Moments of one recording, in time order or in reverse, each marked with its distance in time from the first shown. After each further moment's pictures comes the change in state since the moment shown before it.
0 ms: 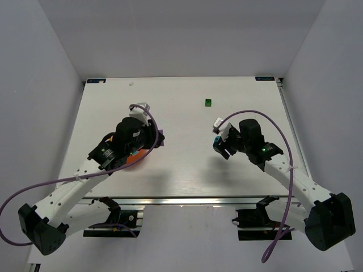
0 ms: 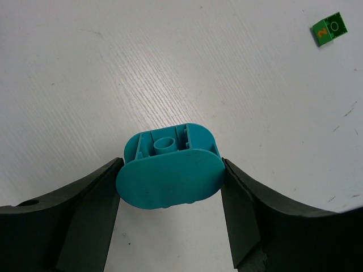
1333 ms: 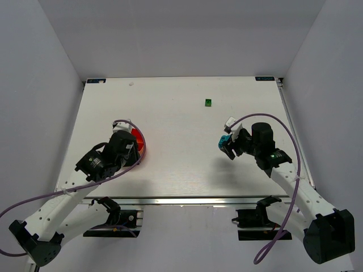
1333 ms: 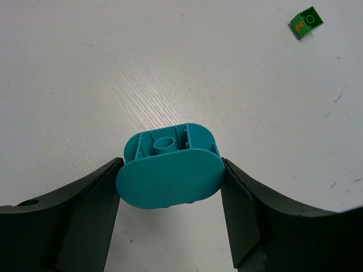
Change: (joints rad) left arm 0.007 -0.155 -0.013 -0.502 -0.257 -0.063; right arm -0.130 -0.123 -0.092 0.061 -0.111 0.056
